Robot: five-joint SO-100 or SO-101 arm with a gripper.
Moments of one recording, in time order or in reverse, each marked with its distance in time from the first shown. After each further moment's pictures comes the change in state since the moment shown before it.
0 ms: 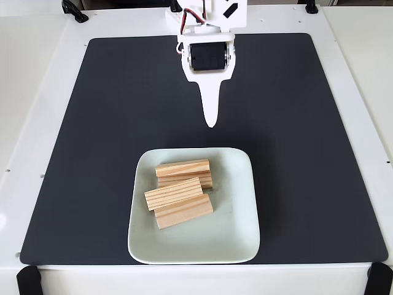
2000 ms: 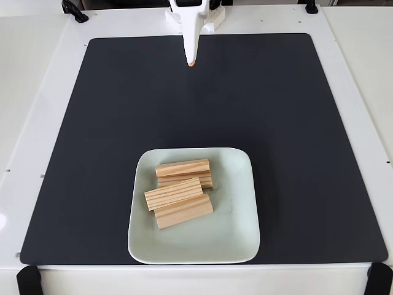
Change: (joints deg) arm 5.9 108.8 97.2 -11.4 -0.1
